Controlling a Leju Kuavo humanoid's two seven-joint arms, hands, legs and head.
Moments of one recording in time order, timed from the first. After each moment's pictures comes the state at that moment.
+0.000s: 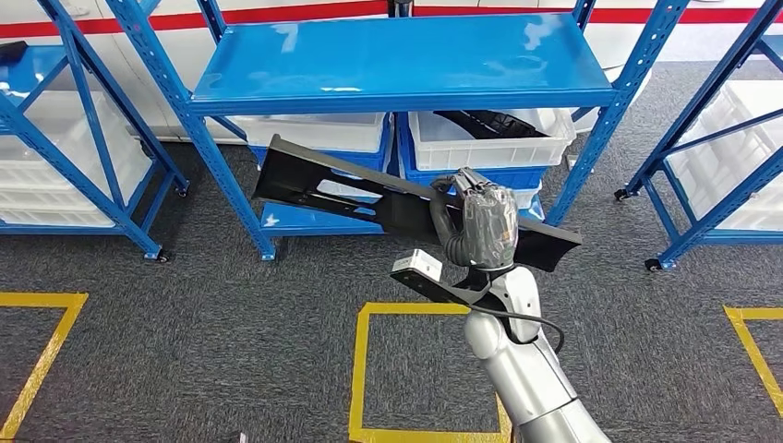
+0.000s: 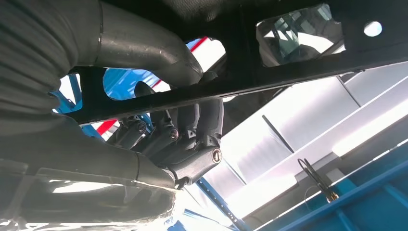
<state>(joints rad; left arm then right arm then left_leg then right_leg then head) -0.10 -0.23 0.37 -0.18 -0.01 0.01 -0.26 -0.45 0.07 0.41 -1.16 1.01 -0.61 -0.34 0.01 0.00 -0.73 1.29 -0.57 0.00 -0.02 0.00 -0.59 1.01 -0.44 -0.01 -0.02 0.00</state>
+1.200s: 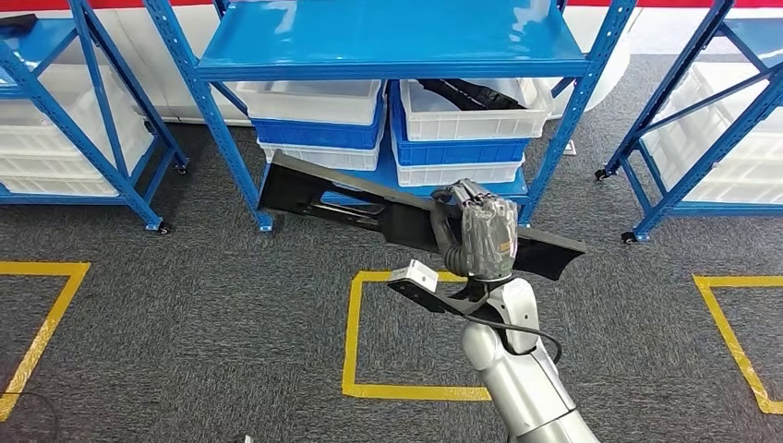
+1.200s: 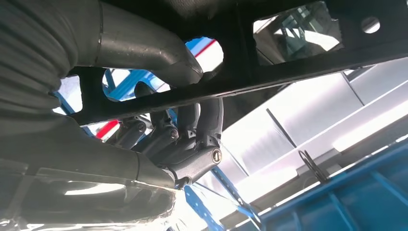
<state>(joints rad) -0.10 -0.25 0.37 -0.18 -0.02 -0.02 -0.25 -0.41 0.08 0.41 -1.18 1.07 -0.64 -0.31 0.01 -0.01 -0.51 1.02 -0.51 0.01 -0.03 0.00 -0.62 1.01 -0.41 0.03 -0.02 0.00</state>
